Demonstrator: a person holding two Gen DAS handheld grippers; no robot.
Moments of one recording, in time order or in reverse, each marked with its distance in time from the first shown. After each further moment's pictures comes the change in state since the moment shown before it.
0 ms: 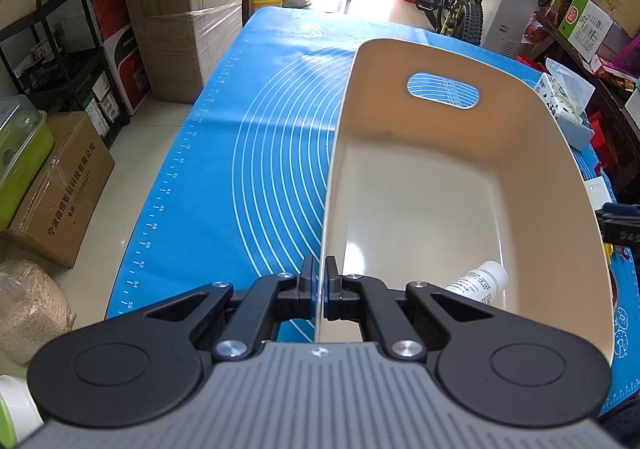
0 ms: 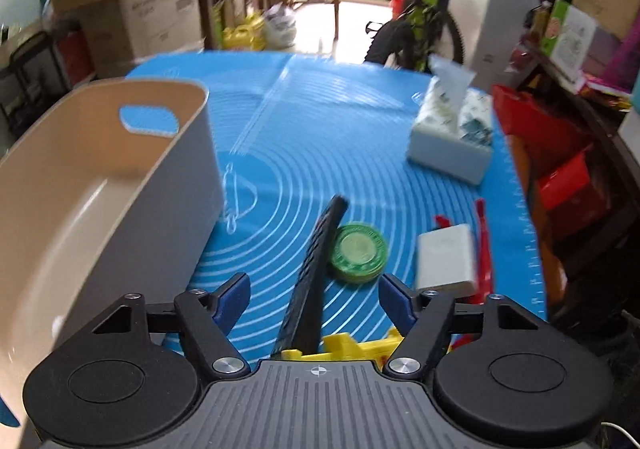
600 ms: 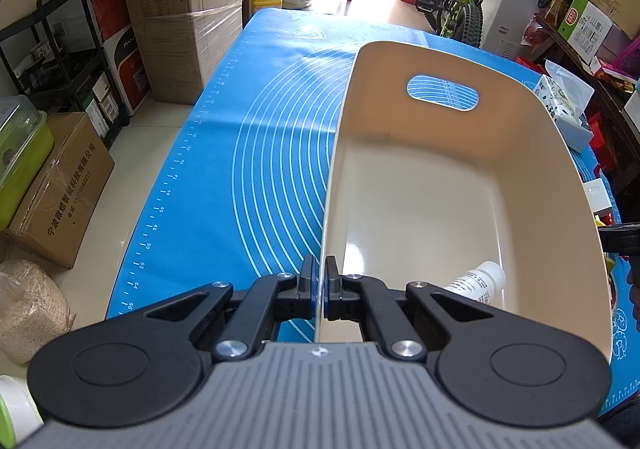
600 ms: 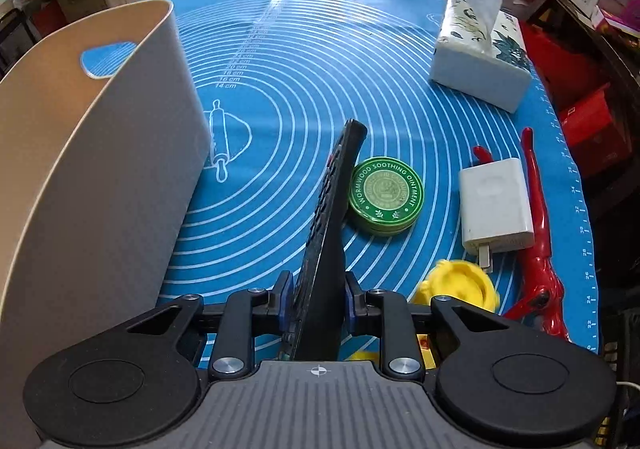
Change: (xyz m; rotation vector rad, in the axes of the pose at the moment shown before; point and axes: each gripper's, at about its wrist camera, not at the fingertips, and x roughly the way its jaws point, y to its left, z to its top) left arm 0.000 0.000 0.000 -0.002 -0.005 -0.002; right arm 0.046 0.001 0.001 0.096 0.163 0.007
